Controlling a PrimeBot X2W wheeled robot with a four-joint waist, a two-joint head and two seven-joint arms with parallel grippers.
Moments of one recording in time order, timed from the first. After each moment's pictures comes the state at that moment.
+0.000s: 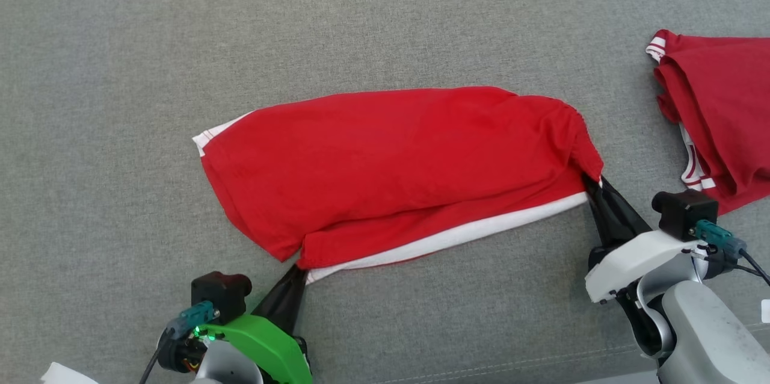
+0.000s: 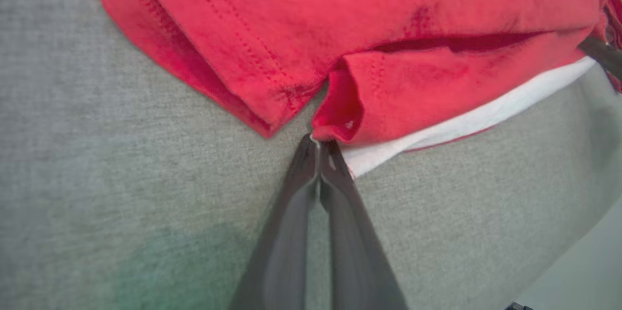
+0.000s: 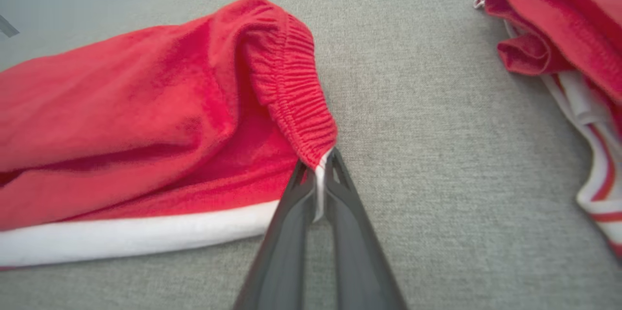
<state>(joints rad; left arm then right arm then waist) -0.09 0.25 -0.48 0.13 -0.60 0.03 0.07 -0.27 -0.26 0.23 0.38 0.43 0.13 -0.18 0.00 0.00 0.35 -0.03</state>
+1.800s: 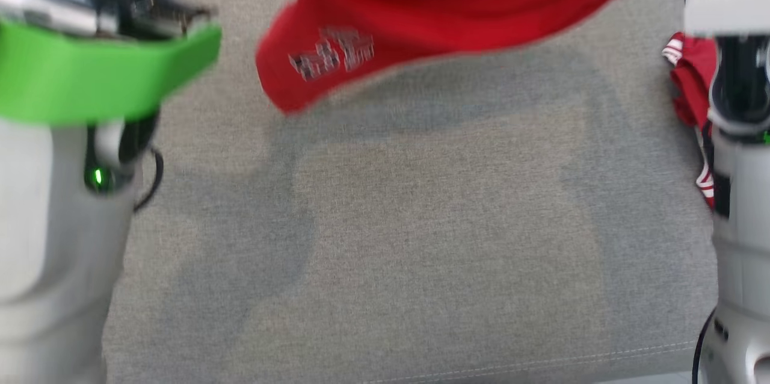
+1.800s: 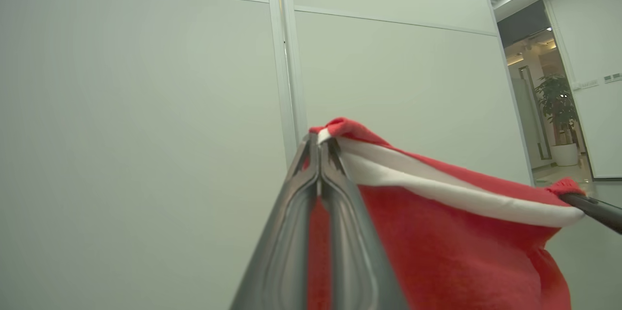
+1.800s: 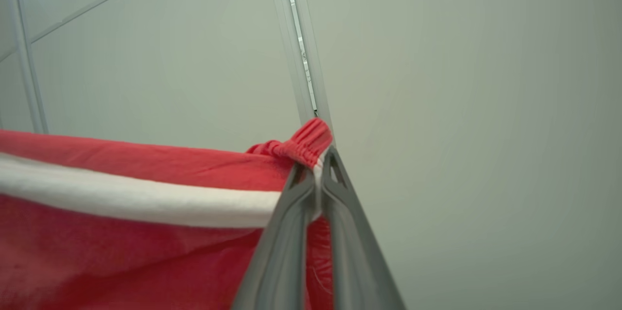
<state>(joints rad) -0.87 0.29 -0.32 -0.23 -0.39 0.04 -0.12 -0.76 -0.15 -0.02 -0.09 0.43 0.13 -0.05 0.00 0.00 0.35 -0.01</state>
